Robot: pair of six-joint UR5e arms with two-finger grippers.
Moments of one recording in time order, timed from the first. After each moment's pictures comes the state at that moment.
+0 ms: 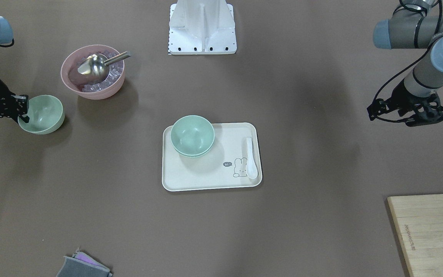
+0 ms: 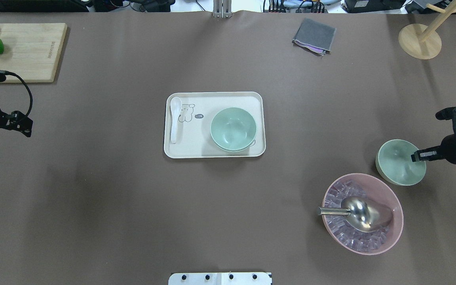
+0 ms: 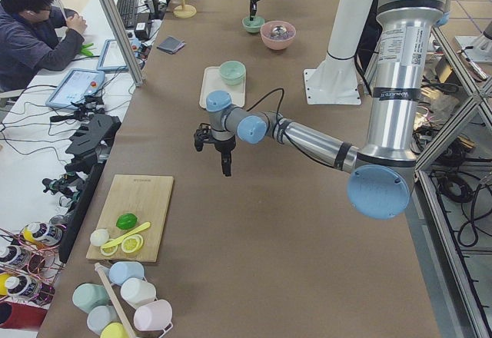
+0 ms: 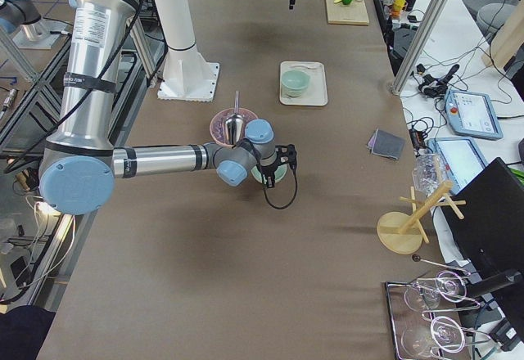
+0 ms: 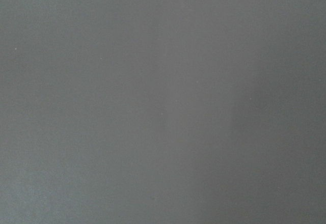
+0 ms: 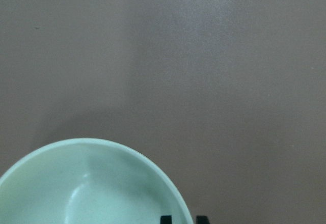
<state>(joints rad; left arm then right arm) -1.00 -1.63 -1.81 -1.66 -2.15 -0.75 0.88 -1.77 1.75 -0.81 2.06 0.83</state>
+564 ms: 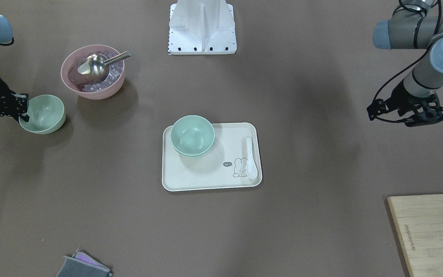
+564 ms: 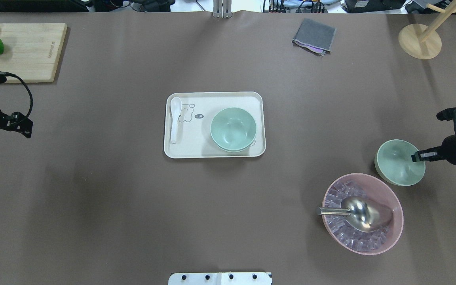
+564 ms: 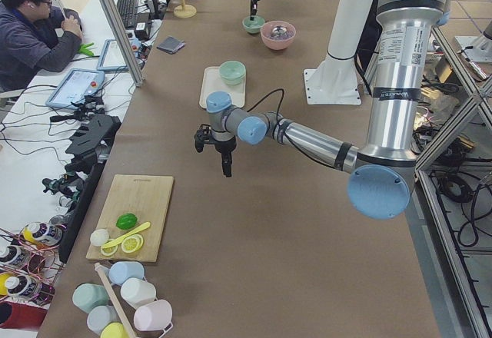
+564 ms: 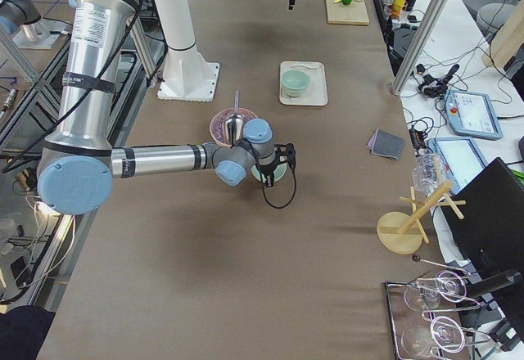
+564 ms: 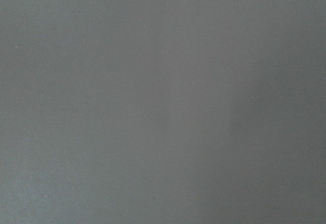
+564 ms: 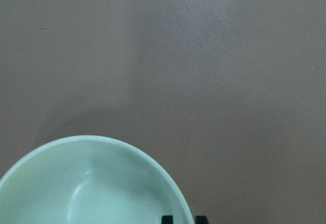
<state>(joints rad) -1.00 -1.63 -1.80 -1.66 -2.15 -0.75 0.88 -1.78 1.76 -0.81 2.06 0.83</state>
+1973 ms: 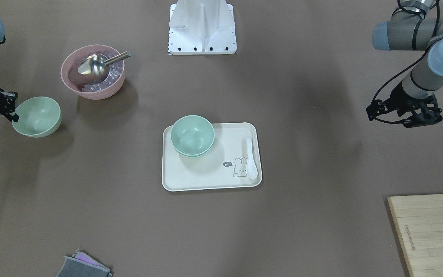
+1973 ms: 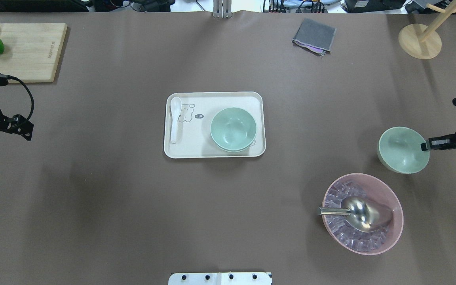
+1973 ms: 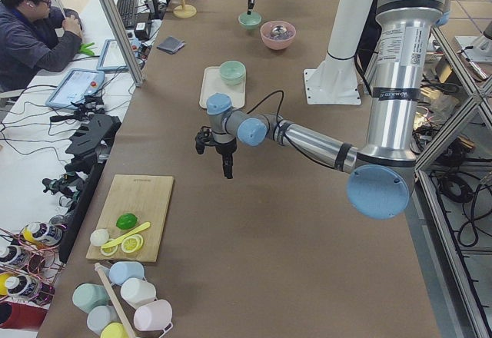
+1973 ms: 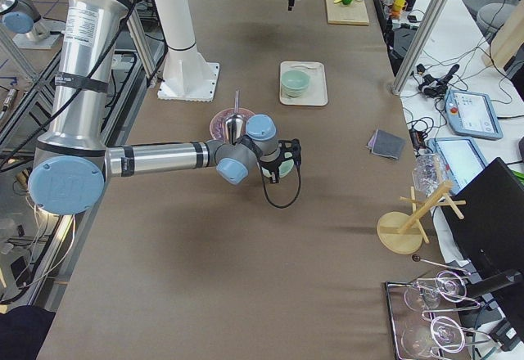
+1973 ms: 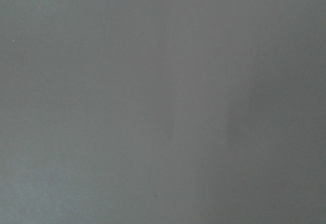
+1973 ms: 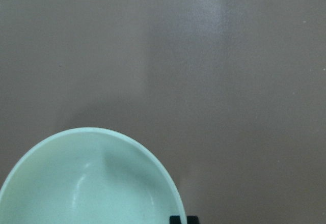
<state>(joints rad) -0.99 -1.63 -1.79 -1.66 -2.15 -0.74 1.01 -1.76 1.79 -0.82 2.17 0.83</state>
